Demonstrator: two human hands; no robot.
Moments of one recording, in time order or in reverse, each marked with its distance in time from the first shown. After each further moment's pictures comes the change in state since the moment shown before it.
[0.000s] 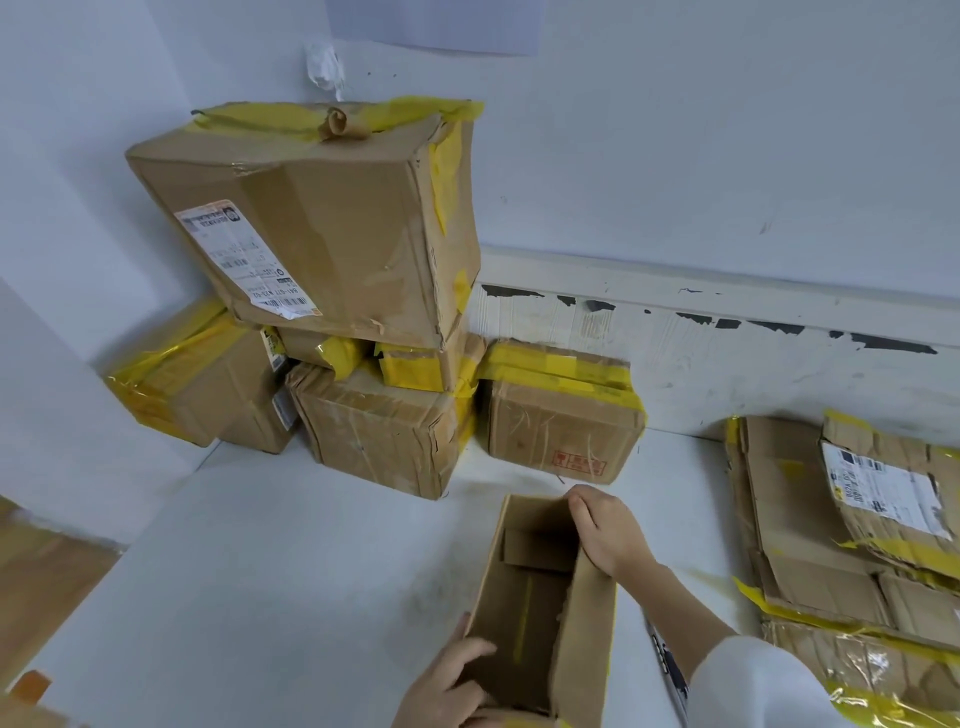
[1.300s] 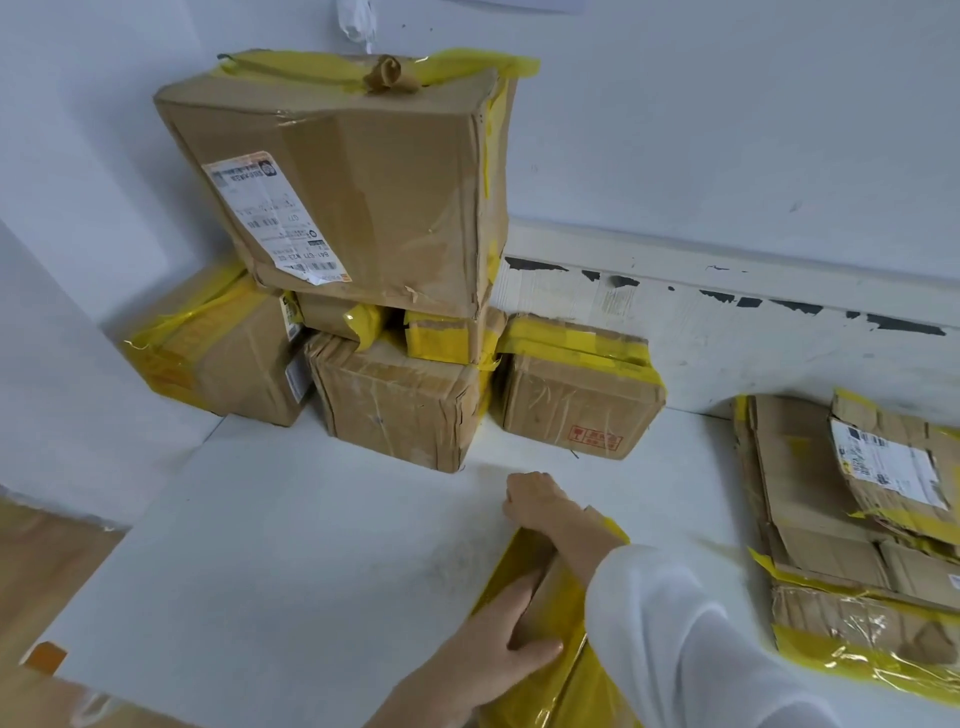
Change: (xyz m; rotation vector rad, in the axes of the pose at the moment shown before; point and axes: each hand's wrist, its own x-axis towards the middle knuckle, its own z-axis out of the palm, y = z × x) left_hand 0.031 0.005 -0.009 -0.026 -0.465 -0.018; right_hand 0.039 -0.079 0.066 -0.526 -0.450 0.194
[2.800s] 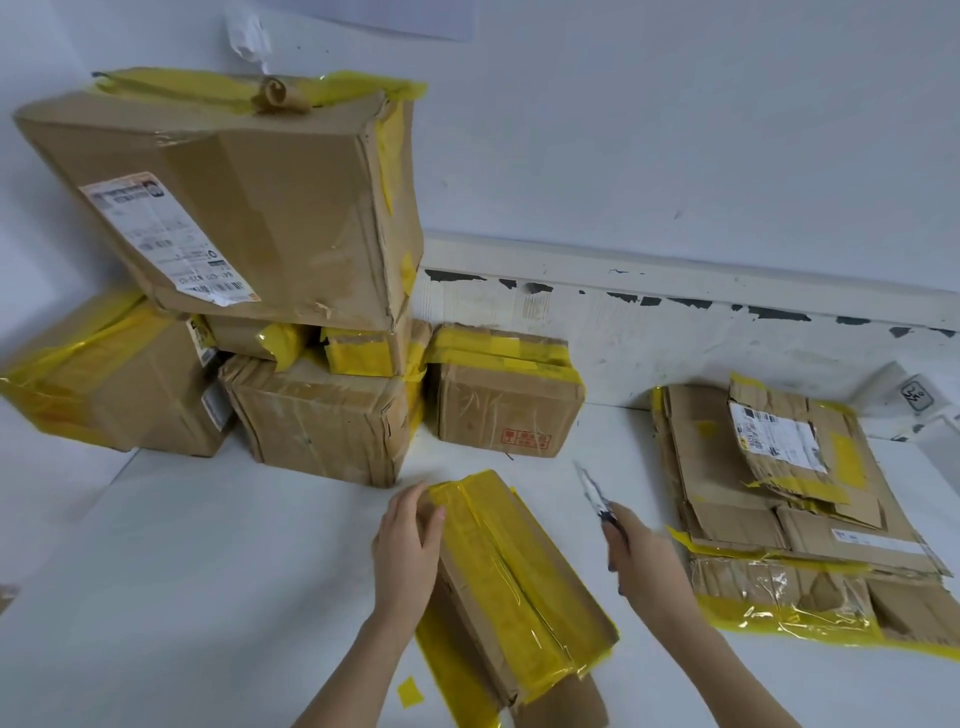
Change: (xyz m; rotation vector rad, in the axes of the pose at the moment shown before) left_hand 0.060 0.001 -0.023 0.090 0.823 0.090; right_hand -0.144 0.121 0.017 0.525 0.531 0.193
